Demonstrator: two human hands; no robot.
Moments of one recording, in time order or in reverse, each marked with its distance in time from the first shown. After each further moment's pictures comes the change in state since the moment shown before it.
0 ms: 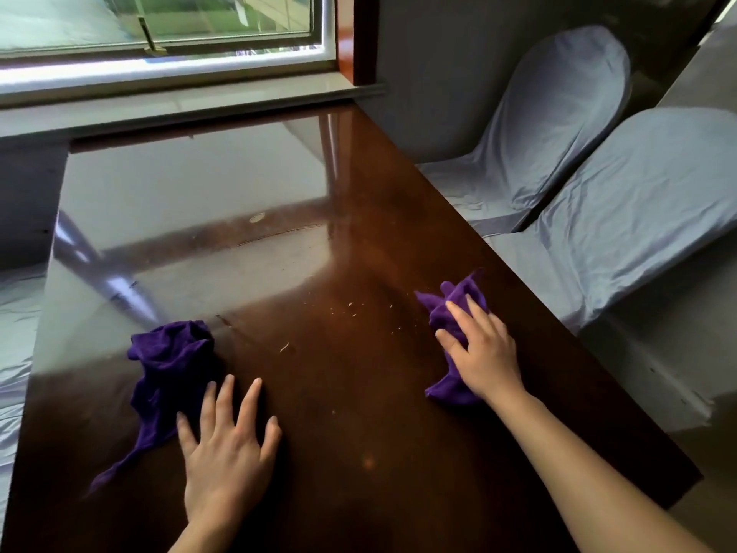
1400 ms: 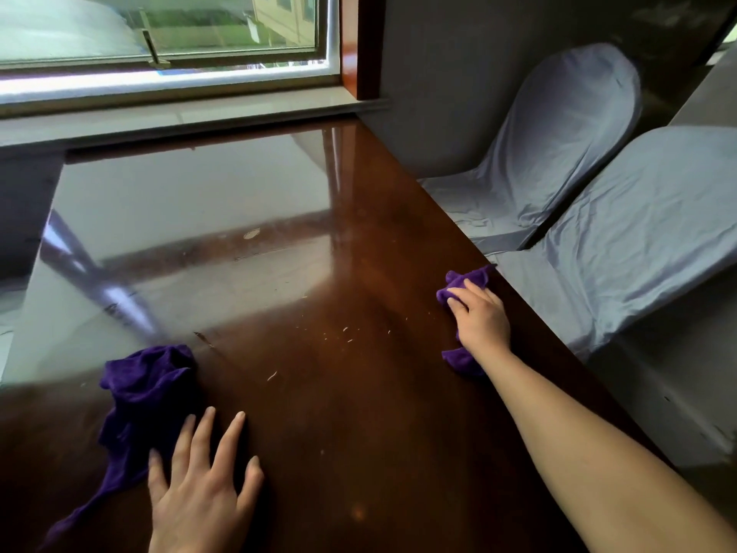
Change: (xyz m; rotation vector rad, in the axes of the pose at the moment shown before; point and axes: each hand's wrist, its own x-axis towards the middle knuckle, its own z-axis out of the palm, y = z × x) left_hand 0.003 0.008 -0.005 -0.059 0.044 -0.016; right_hand 0.114 0.017 0.019 0.103 0.098 0.088
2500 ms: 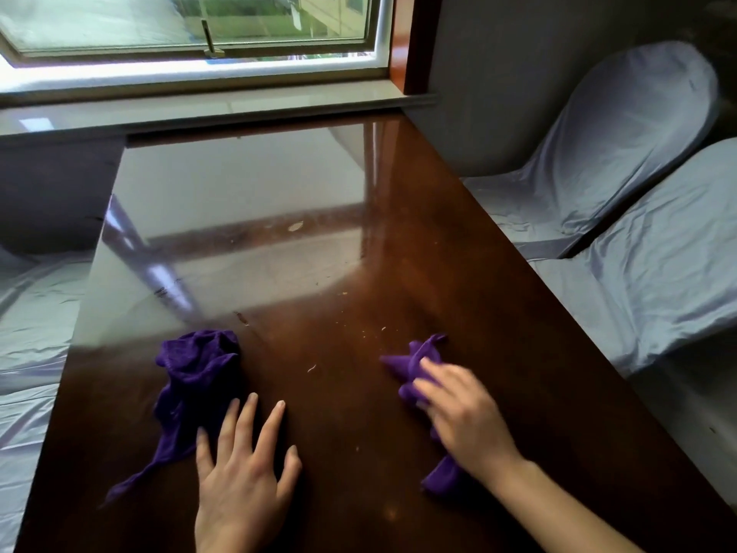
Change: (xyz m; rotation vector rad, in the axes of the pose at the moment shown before) left_hand -0.001 -0.013 0.005 0.038 -0.021 0.054; right_hand -0.132 -0.043 0.020 -0.011 -0.100 -0.696
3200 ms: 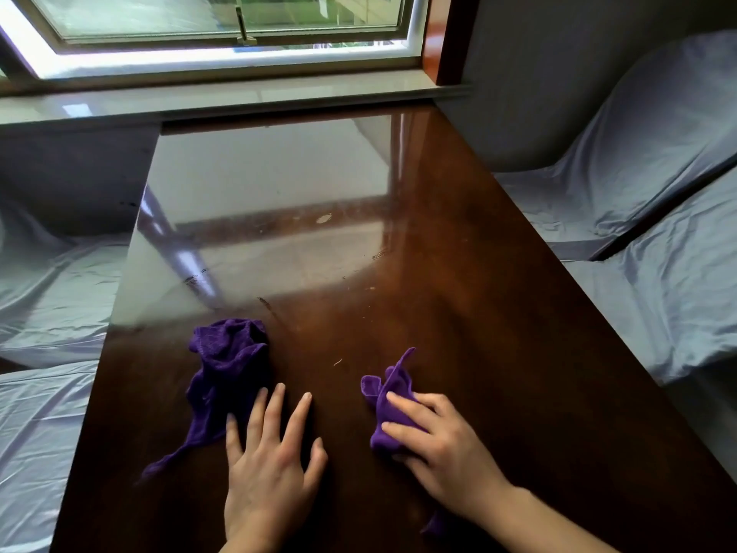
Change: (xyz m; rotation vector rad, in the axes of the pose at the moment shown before) left_hand -0.001 0.000 0.002 0.003 -0.013 -0.003; right_hand -0.004 -0.055 0.010 0.188 -0.188 -0.180
